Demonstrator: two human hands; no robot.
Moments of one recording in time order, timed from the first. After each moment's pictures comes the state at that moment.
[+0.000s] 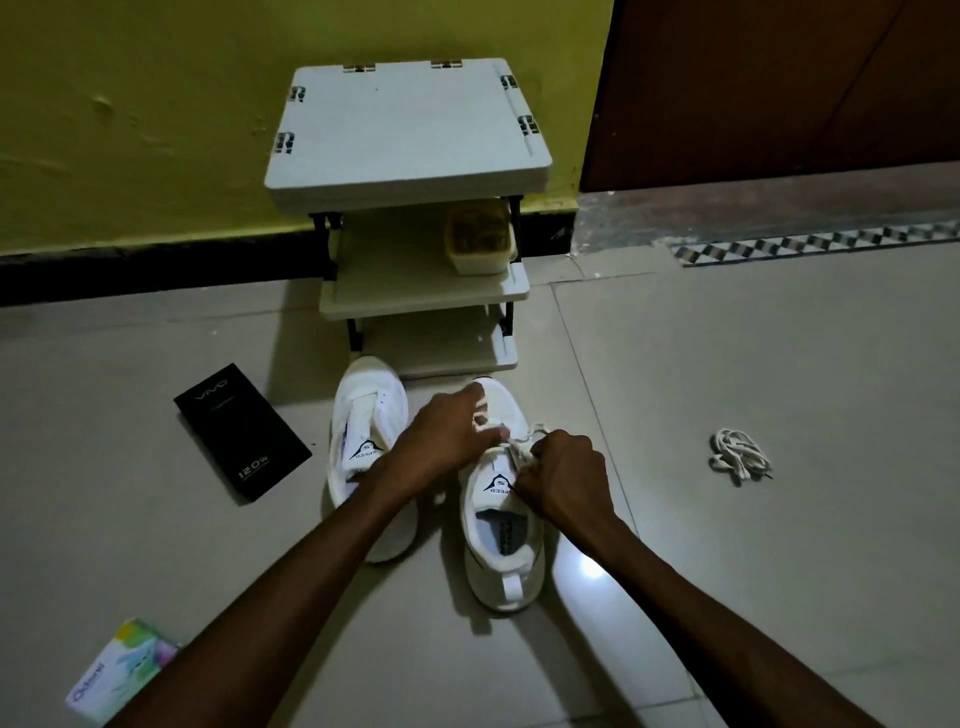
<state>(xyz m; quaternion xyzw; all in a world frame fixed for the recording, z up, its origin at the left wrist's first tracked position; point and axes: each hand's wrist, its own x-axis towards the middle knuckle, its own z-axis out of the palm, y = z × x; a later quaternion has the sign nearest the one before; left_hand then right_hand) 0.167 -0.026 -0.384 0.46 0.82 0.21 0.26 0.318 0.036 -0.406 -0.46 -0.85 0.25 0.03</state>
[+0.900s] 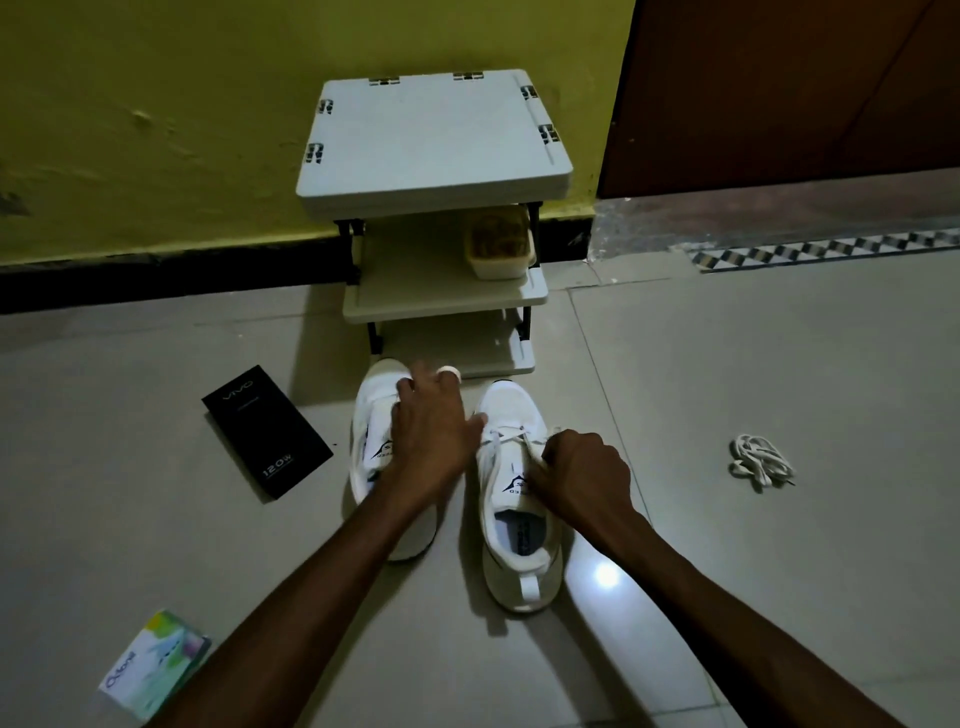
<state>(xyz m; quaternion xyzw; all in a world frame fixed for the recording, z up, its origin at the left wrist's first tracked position) 0.173 -0.048 -0.361 0.38 0.91 0.13 0.09 0.315 0.034 -0.401 -0.45 -0.87 0.18 0.00</state>
